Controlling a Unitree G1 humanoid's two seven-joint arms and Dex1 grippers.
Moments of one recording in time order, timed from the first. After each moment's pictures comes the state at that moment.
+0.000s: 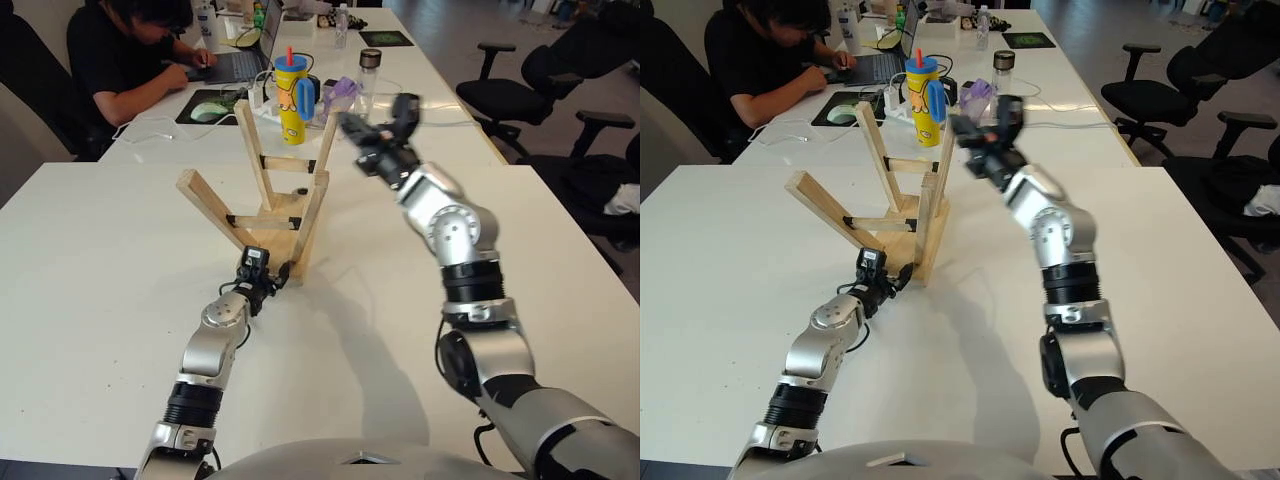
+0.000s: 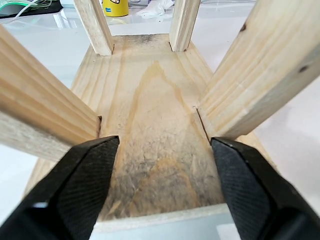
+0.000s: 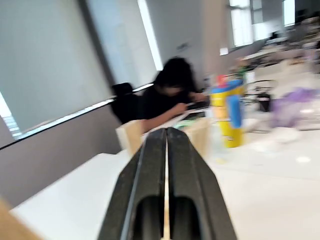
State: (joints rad) left arm -0.10 0.12 -0.10 0.04 -0.07 0.43 -0.20; right arm -0.78 -0.26 -0.09 0.39 0.54 0.42 0.29
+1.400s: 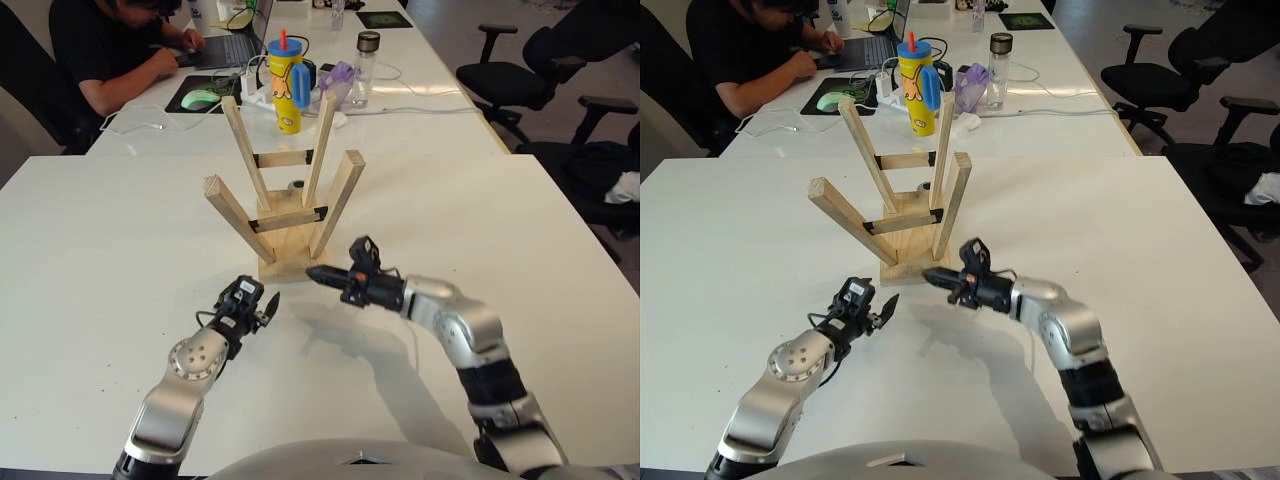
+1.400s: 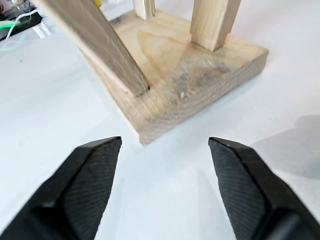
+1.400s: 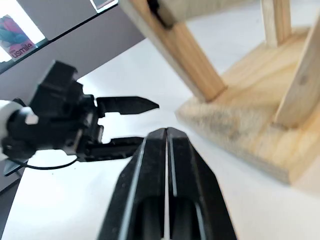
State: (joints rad) left arm 0.26 0.31 -0.17 -0.54 0.02 0.59 -0.24; right arm -0.10 -0.26 0.19 -0.23 0.50 0.73 0.68
